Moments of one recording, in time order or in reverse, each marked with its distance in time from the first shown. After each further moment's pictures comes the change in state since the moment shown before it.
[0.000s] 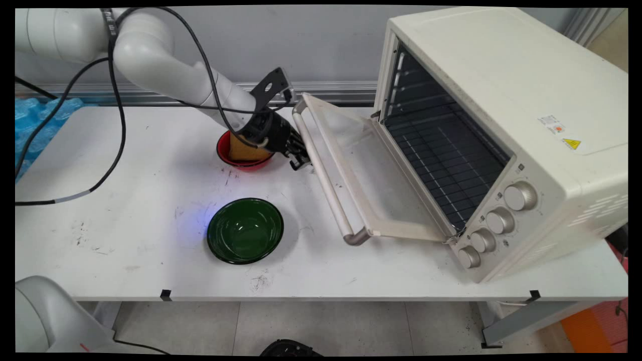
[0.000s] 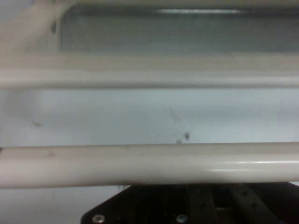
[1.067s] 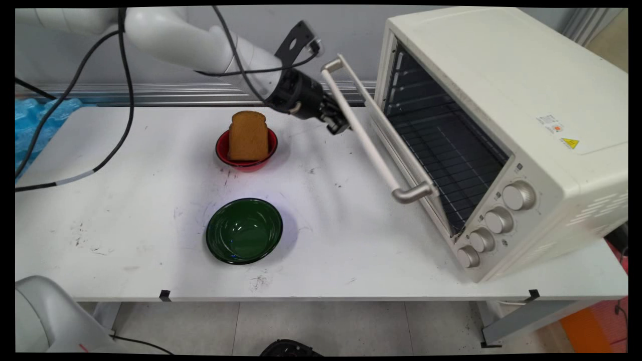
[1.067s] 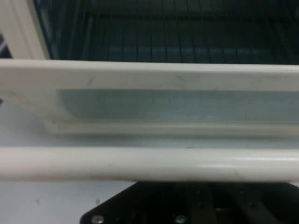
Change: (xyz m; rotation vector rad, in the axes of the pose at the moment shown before) arm 0.073 0.009 -0.010 0.010 0.182 -0.012
